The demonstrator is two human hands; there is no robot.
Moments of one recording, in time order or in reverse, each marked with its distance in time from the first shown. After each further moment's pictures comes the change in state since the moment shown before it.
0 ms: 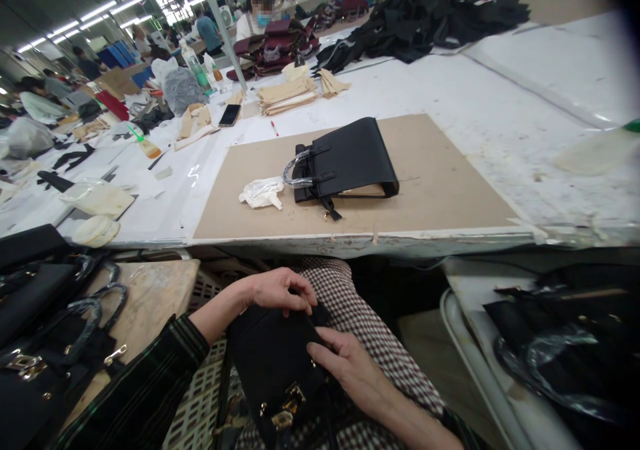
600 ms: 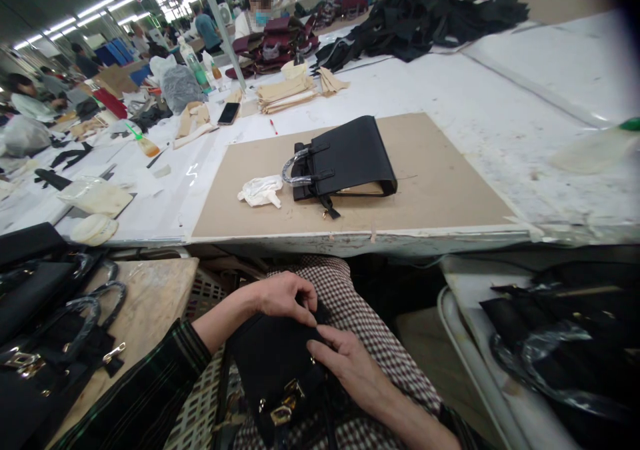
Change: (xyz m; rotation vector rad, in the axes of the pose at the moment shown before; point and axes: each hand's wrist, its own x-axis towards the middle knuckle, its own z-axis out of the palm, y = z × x) left_hand 0.002 0.004 0.012 0.096 0.128 0.048; right_hand -0.001 0.008 -0.006 -0.058 -0.022 -0.032
